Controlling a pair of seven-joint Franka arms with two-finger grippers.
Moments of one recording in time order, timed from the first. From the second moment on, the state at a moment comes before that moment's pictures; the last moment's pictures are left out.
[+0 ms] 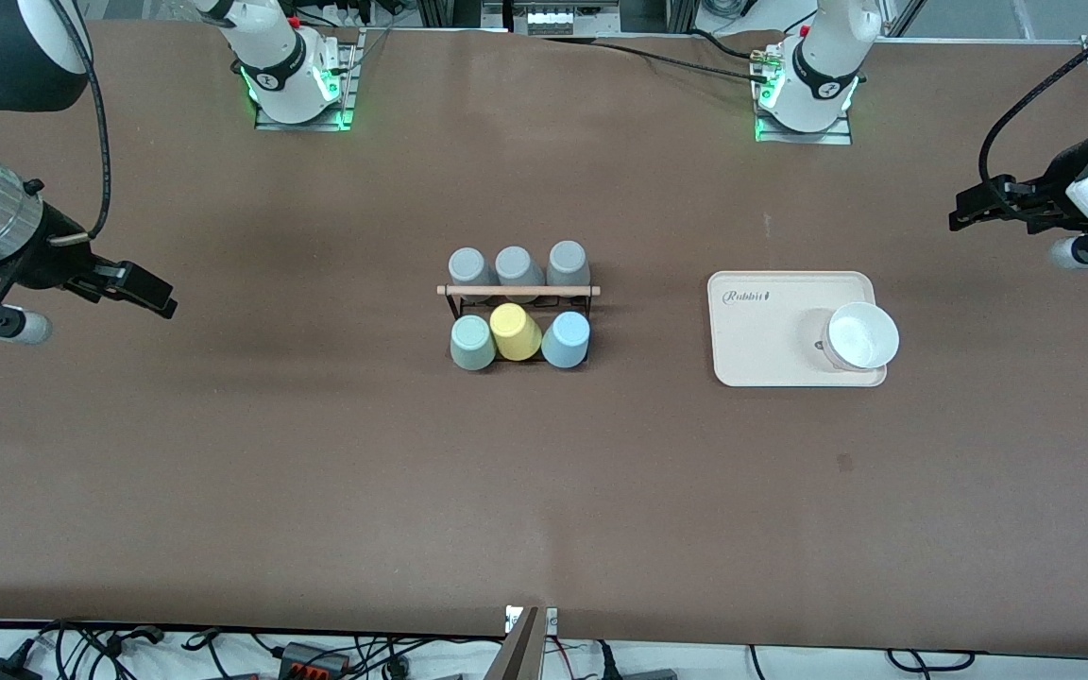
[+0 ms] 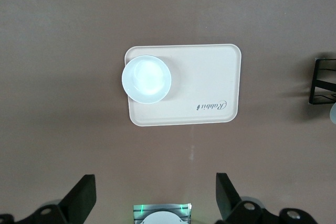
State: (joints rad) left arm 0.02 0.03 0.00 -1.60 -0.05 1.45 0.03; right arm 0.02 0.18 0.10 -1.49 0.01 1.70 0.33
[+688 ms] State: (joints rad) left arm 0.02 0.03 0.00 -1.59 -0.05 1.45 0.03; right arm 0.00 0.18 0.10 -1.50 -0.03 1.61 0.18
